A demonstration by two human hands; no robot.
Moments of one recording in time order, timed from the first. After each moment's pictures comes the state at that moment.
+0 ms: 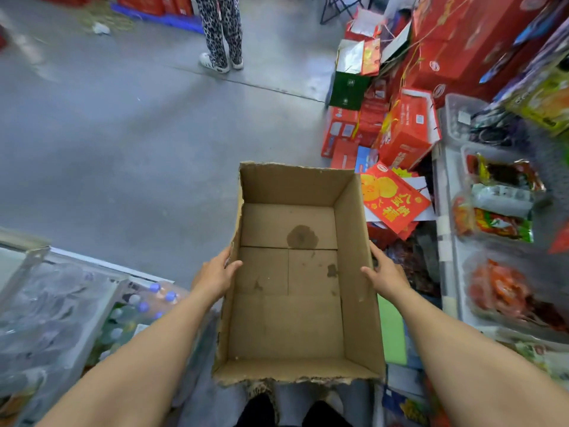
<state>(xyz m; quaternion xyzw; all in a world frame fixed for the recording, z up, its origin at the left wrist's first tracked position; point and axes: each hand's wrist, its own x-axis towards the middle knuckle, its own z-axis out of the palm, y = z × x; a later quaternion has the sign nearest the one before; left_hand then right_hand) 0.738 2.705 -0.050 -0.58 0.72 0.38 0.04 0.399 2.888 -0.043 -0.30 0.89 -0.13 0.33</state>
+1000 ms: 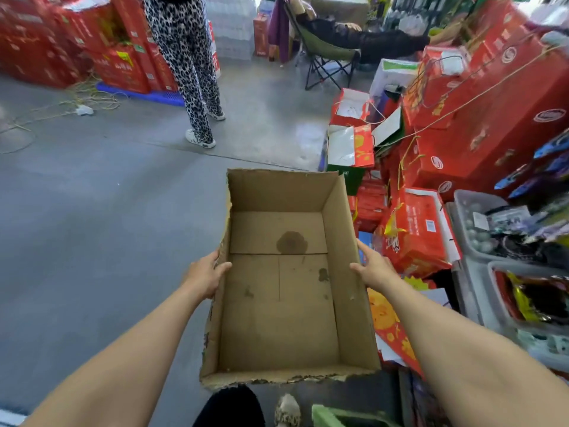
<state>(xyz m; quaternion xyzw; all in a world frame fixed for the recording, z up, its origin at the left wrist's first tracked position) 0.508 2.296 0.016 -0.58 0.74 0.34 0.04 0.183 2.485 0.027 -0.32 0.87 -0.18 0.32</state>
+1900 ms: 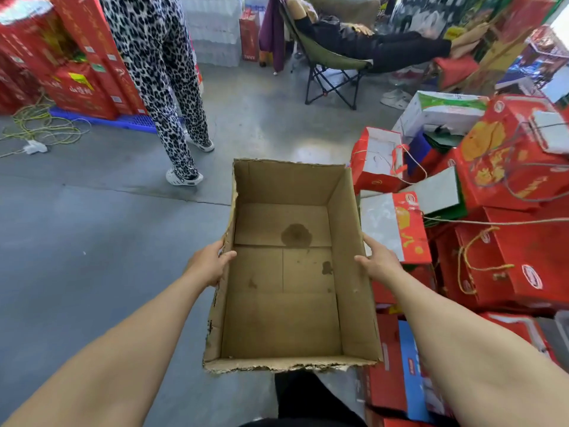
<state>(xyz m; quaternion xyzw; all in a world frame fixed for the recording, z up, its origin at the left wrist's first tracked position) 0.284 1.781 0.012 -0.56 0.76 0.33 0.08 -0.031 1.998 0.002 -0.28 0.88 -0.19 0.32</state>
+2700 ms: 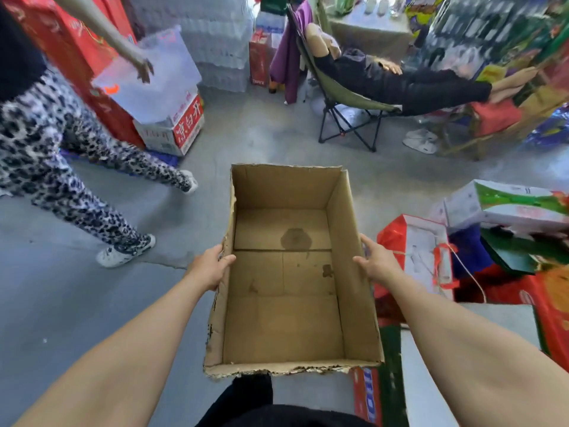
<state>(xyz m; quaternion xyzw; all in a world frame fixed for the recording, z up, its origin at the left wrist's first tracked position) 0.059 1.370 -0.008 -0.58 0.71 0.39 0.06 -0.264 1.566 0.011 -0.30 0.90 -0.13 0.31</state>
